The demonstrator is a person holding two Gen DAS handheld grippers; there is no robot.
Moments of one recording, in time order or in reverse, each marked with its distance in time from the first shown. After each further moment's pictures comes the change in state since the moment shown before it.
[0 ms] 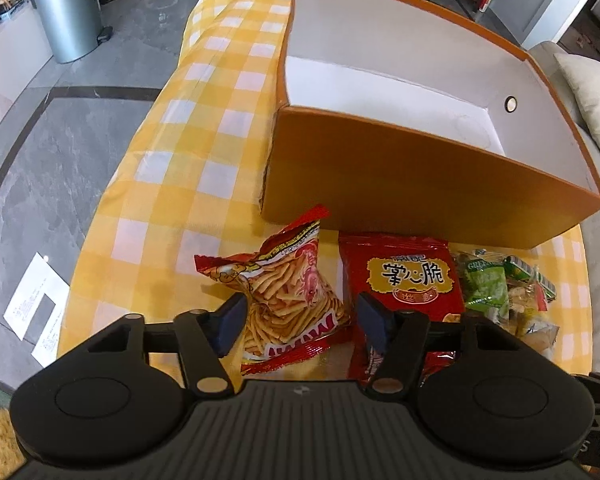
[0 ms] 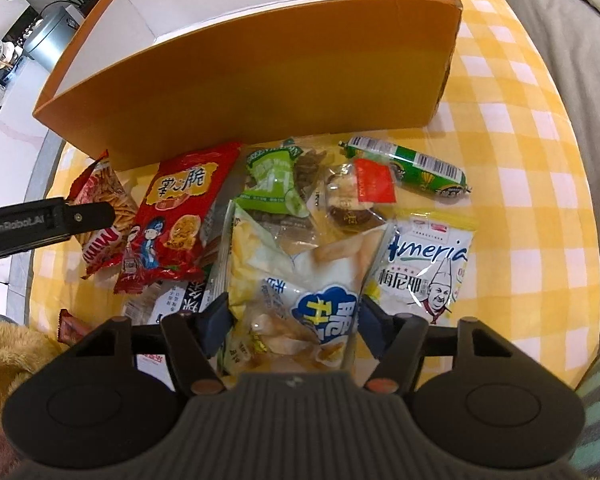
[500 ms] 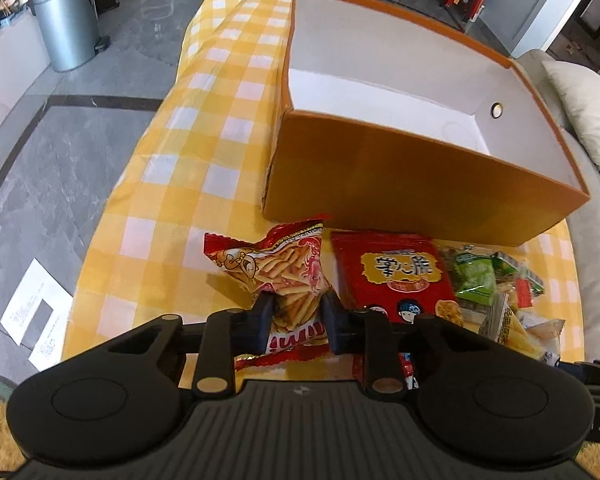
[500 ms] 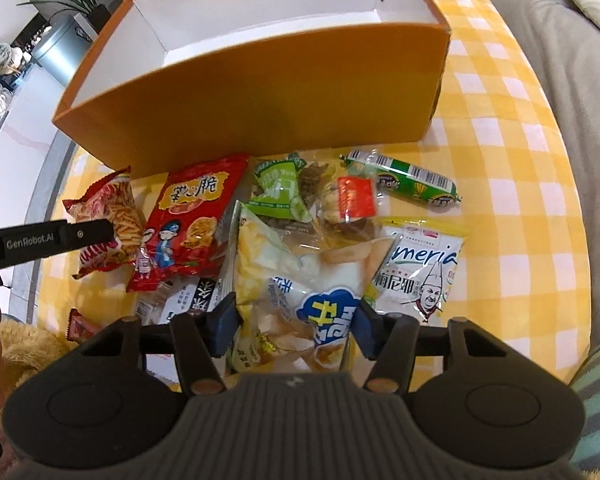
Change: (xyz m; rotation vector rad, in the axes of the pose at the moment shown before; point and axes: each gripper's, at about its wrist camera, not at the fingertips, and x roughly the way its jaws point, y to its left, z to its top) left arm -0.023 0.003 -0.012 0.017 -0.052 -0.022; right arm -0.029 -0.003 -0.009 -0.010 -0.056 0.015
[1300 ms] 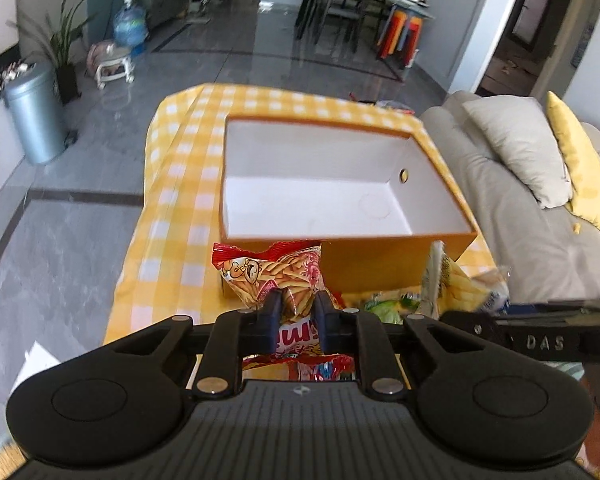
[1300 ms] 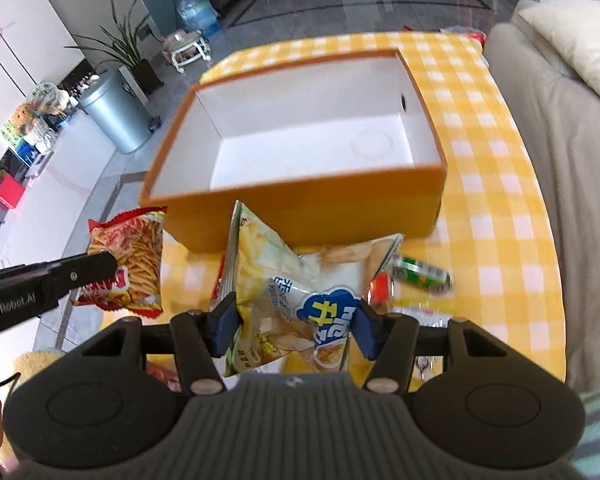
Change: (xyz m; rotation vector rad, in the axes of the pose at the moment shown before) left arm -0.103 -0.033 0.009 0.162 -0.214 -0.079; right arm -0.079 0.009 0.025 -0.068 -0.211 0.088
